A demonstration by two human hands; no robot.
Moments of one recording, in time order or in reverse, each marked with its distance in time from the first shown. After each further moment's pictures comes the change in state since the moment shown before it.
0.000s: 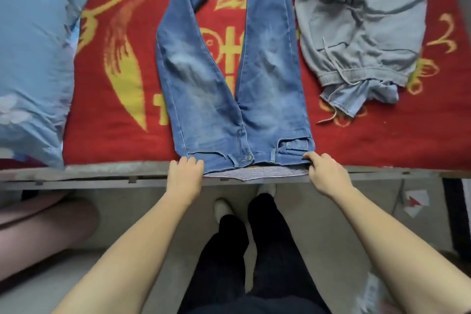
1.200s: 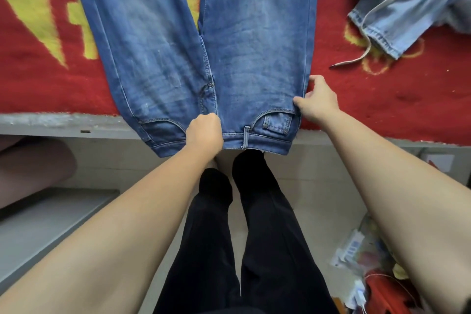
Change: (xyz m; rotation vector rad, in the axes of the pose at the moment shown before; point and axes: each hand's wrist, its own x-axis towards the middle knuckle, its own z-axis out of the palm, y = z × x) left_hand 0.137 0.163 0.054 -0.432 -0.298 -0.231; right_hand 0.185 0.043 0.060 0.477 -0.144 0.212
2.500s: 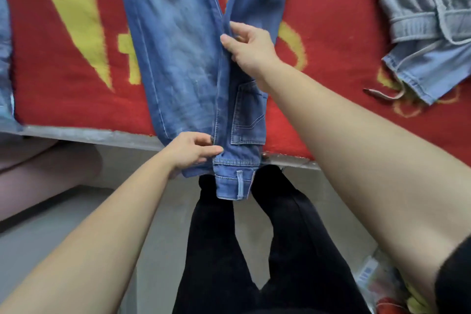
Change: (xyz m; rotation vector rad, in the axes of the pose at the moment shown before) left_hand -0.005 -0.098 -0.078 -1.055 -0.394 -0.069; right_hand 0.006 -0.245 0.054 0.607 -0.255 -0.433
